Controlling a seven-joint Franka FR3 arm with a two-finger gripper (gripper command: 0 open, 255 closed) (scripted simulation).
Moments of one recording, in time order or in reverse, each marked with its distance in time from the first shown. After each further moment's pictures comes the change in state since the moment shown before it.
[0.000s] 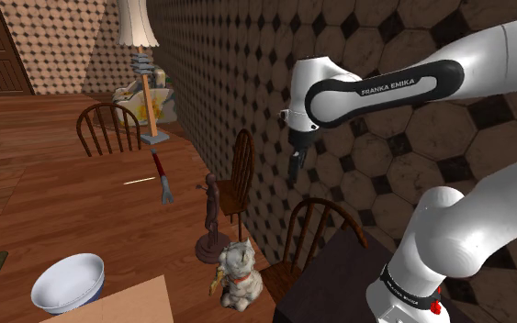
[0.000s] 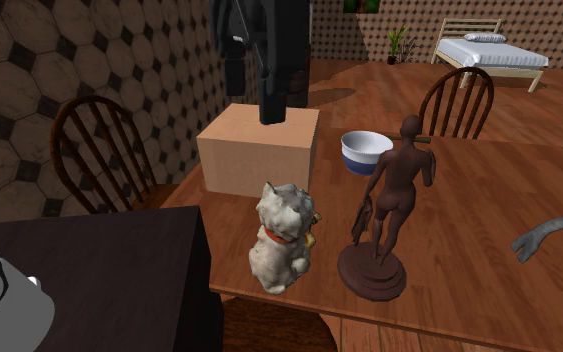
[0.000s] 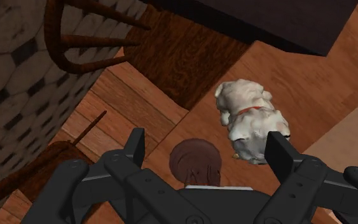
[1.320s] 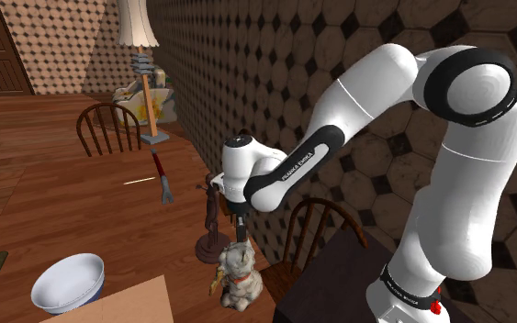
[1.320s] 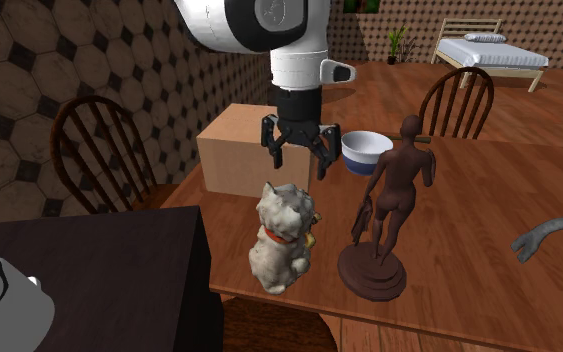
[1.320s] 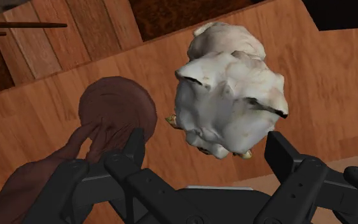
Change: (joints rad) arm 0.166 0.649 0.135 0.128 -0.120 0.545 -0.132
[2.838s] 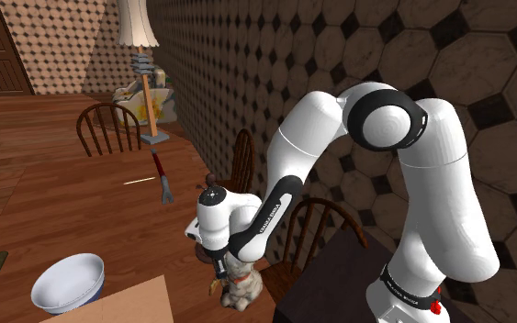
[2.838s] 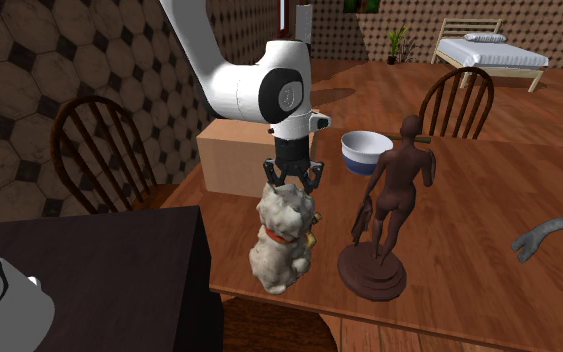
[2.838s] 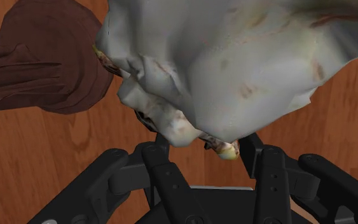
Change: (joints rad) arm 0.132 0.396 -0.019 0.186 -0.205 0.208 0.049
